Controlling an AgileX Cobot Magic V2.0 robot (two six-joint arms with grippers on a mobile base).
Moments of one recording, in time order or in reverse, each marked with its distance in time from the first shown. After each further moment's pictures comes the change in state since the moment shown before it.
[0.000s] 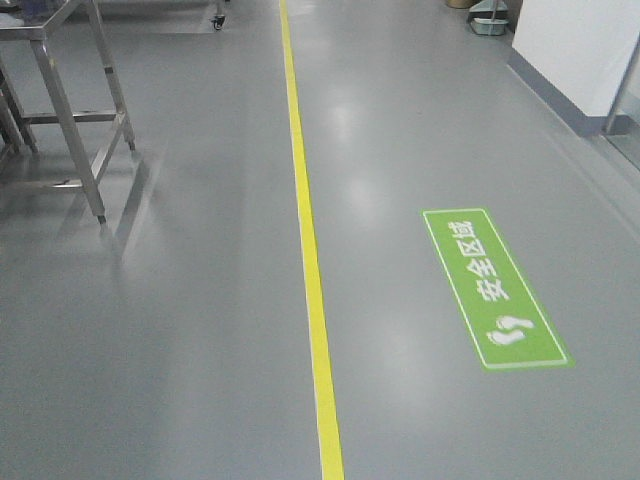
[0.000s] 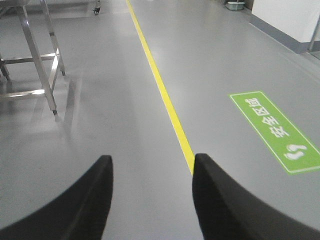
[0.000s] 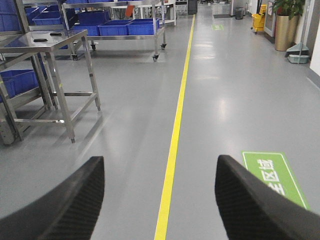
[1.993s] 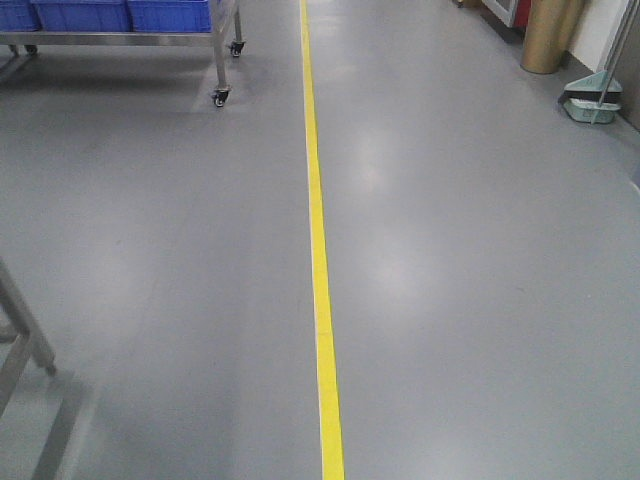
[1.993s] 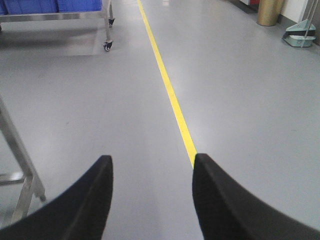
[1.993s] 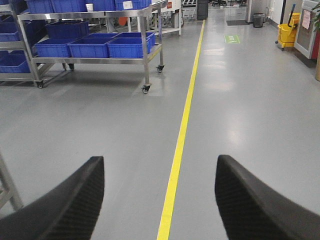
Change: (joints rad) left arm 0.000 0.000 0.000 0.000 0.000 0.000; right arm 0.000 0.000 0.000 0.000 0.000 0.000
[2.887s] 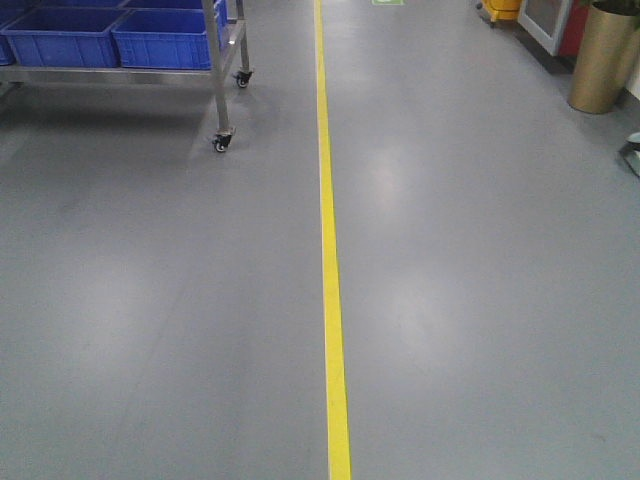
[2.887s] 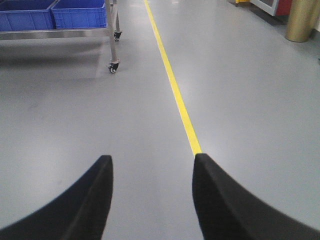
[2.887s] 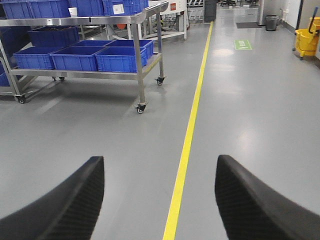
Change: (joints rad) left arm 0.000 0.000 0.000 0.000 0.000 0.000; right arm 0.000 0.000 0.000 0.000 0.000 0.000
